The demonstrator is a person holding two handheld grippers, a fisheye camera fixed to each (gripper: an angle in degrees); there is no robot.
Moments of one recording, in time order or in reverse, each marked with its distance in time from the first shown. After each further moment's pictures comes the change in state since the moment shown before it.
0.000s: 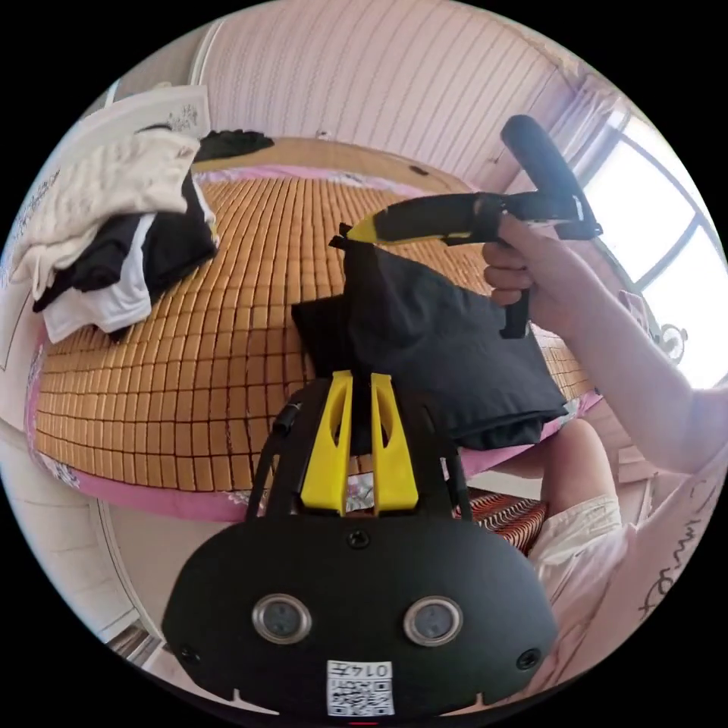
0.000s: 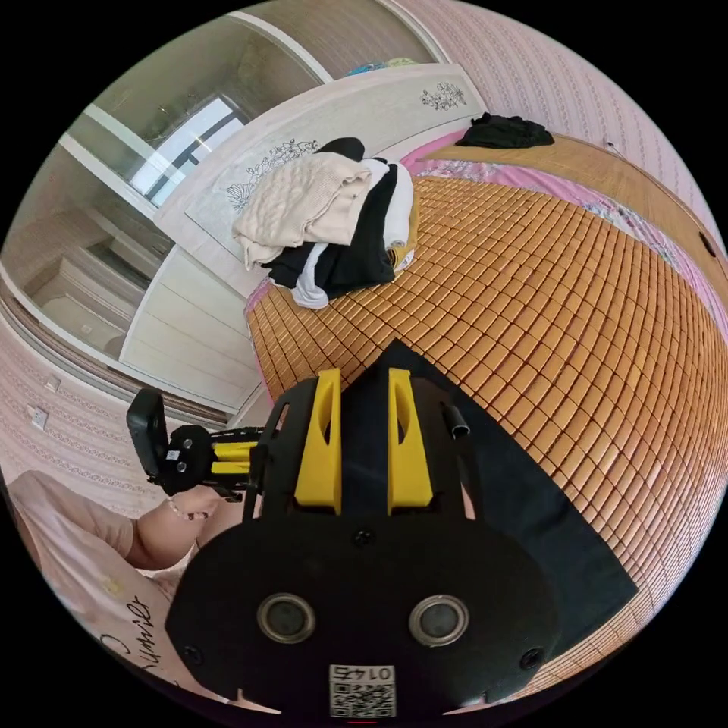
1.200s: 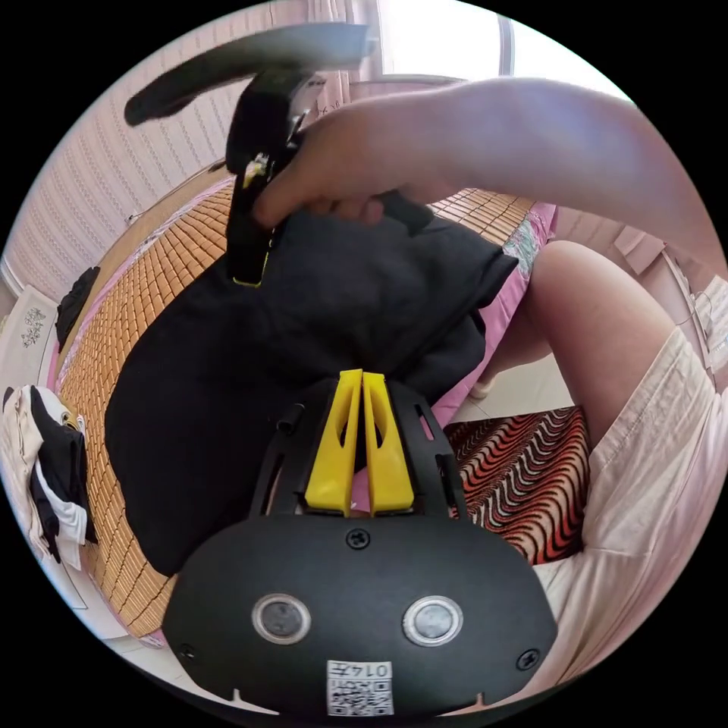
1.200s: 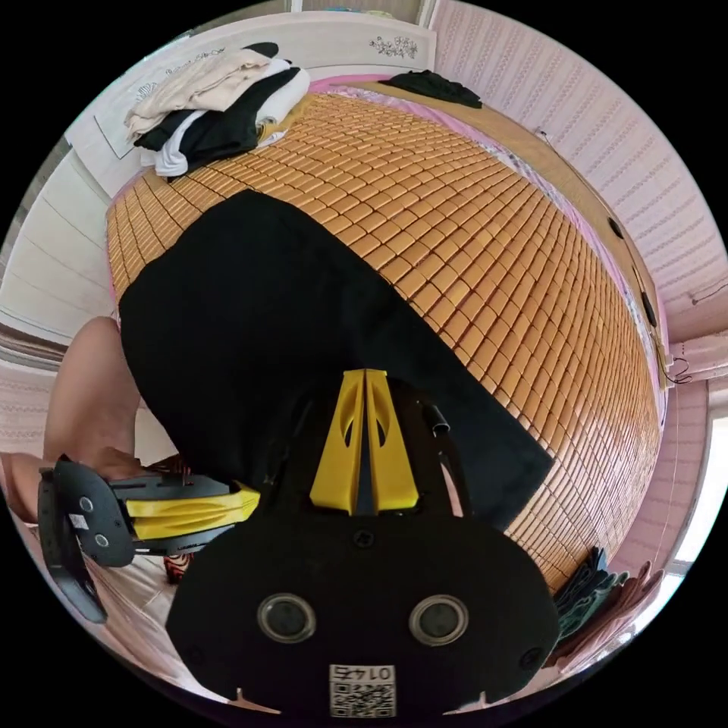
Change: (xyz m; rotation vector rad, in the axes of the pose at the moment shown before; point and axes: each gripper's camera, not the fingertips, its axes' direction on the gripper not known) left arm 0.274 0.089 0.138 -0.041 -0.049 0.744; right arm 0.052 0.075 0.013 -0.331 0.552 -0.002
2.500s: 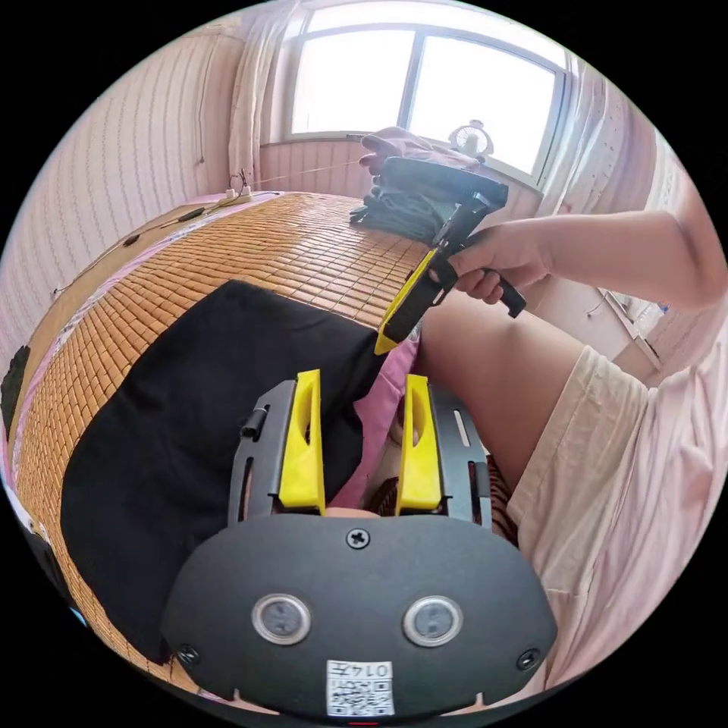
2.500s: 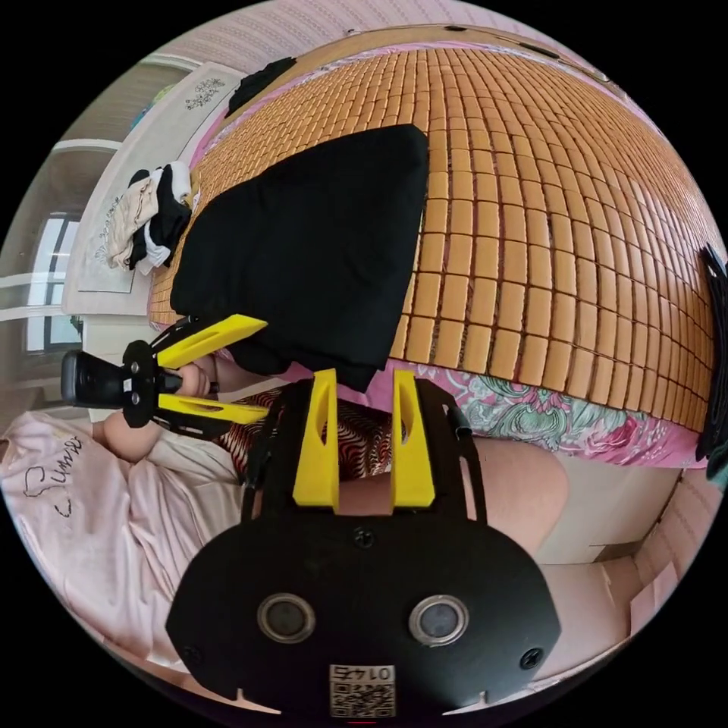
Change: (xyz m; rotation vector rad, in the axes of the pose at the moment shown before) left arm 0.072 -0.034 0.015 0.197 0.270 0.211; right arm 0.234 0.440 -0.003 0.018 -0.493 0.556
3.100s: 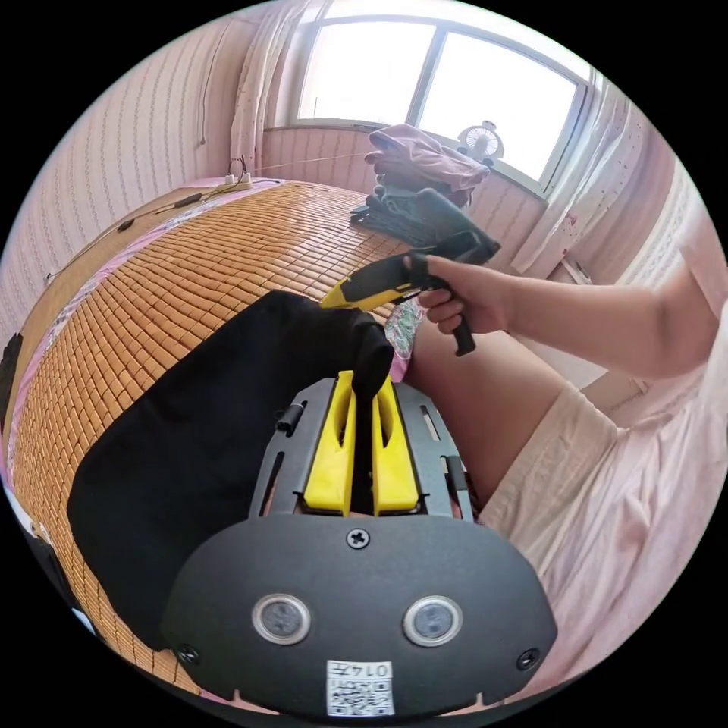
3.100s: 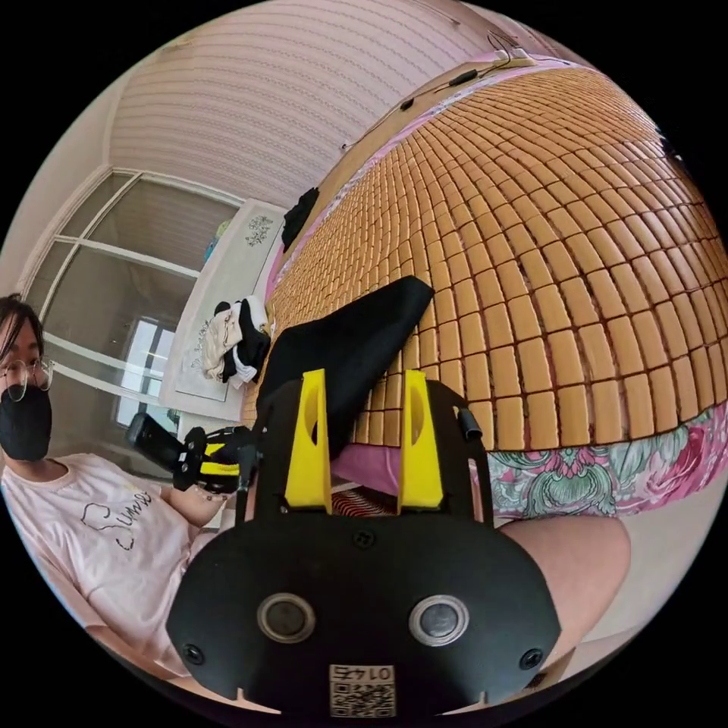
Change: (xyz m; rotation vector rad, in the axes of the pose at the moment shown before) left arm -0.040 -0.022 -0.017 -0.023 0.074 -0.061; right arm 0.163 0.073 -0.049 0.460 -0.409 0.136
